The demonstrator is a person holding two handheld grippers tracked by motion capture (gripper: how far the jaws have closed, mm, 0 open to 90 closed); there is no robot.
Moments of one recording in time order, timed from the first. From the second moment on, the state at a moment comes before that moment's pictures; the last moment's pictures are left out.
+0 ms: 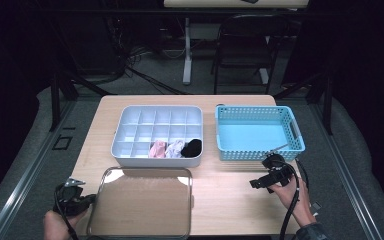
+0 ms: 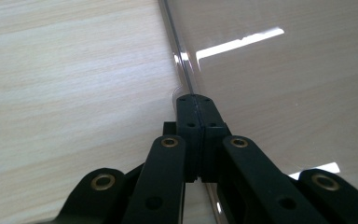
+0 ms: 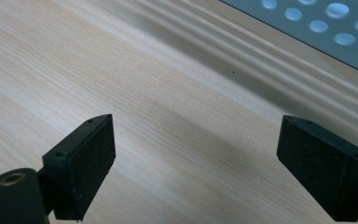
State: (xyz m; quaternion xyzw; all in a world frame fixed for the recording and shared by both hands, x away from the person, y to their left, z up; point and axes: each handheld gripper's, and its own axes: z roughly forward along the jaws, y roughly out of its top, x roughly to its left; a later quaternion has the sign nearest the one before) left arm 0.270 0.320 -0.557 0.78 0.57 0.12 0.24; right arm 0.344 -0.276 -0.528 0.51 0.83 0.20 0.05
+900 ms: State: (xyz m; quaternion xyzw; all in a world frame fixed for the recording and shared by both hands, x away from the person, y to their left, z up) left arm 0.284 0.294 -0.554 0.82 0.52 0.08 0.23; right arm 0.344 -0.275 -0.529 0.51 0.84 0.19 0.05
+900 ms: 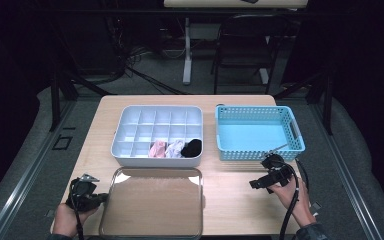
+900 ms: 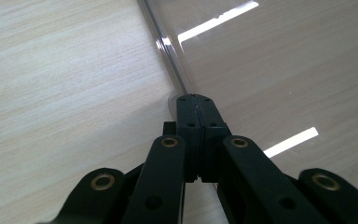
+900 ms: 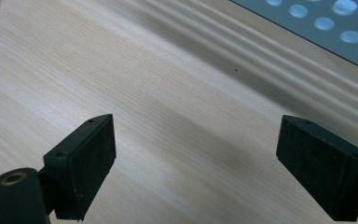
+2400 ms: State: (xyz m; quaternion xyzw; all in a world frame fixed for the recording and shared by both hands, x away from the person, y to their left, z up) left arm 0.322 0.219 -0.553 0.85 0.48 0.06 0.21; right arm 0.343 -0.278 -0.528 0.52 0.83 0.20 0.05
